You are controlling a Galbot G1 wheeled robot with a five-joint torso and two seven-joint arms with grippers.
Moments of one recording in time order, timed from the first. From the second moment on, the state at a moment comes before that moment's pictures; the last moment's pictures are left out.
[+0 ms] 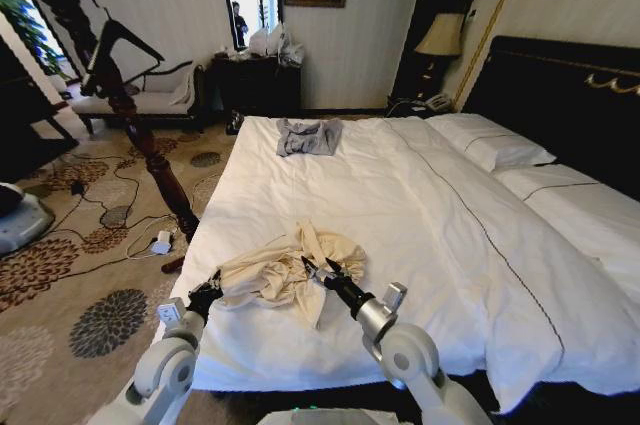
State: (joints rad) left arm 1.55 -1.00 -0.46 -2.11 -0.78 0.23 -0.41; right arm -1.37 1.21 0.17 2.16 0.90 -0.35 0.10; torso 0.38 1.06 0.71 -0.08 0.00
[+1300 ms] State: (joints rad) left arm 1.55 -1.02 -0.44 -2.11 -0.77 0.23 -0.40; right arm -1.17 1.25 0.16 1.91 1.00 -0.40 0.33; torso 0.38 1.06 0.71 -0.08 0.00
